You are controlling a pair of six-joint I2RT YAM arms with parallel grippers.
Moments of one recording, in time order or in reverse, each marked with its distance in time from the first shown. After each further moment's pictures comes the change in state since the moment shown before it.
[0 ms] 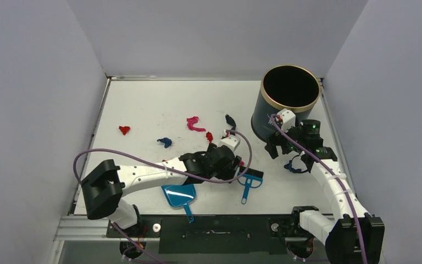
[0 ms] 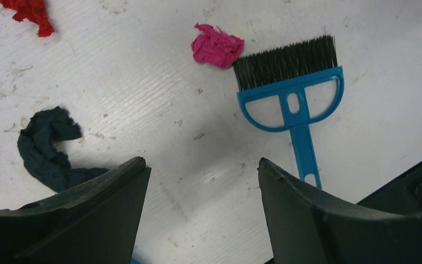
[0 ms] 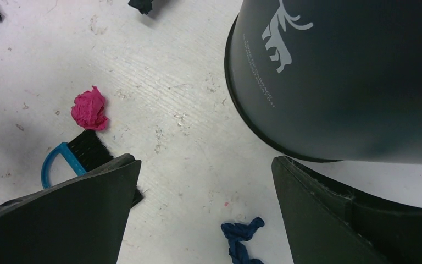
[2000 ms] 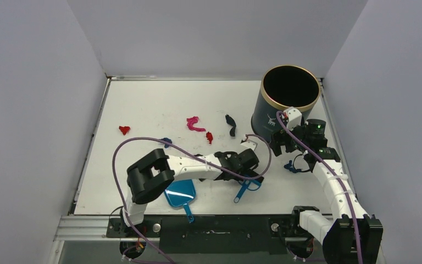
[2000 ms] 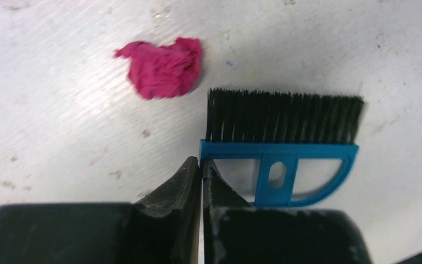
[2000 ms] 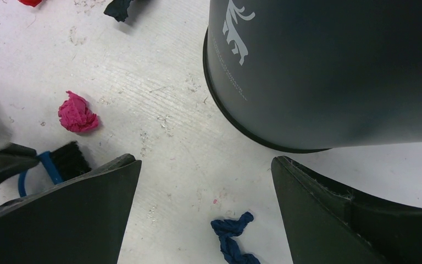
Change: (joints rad) left arm -0.032 0.482 0.336 -0.056 -0.029 -0.104; right arm -0.072 -0.013 0.000 0.023 0.002 0.026
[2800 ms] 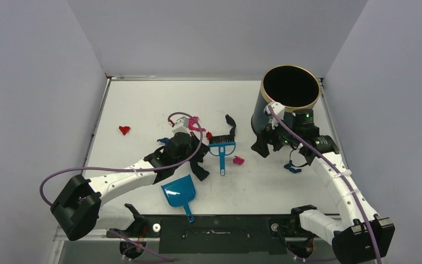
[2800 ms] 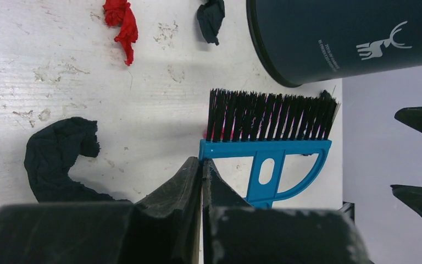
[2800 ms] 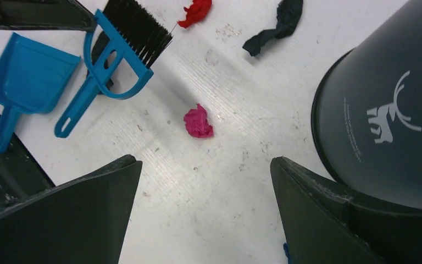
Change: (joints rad) left arm 0.363 -0.710 -0.650 0.457 0.171 -0.370; right arm 0.222 0.006 0.205 -0.250 -0.120 0.075
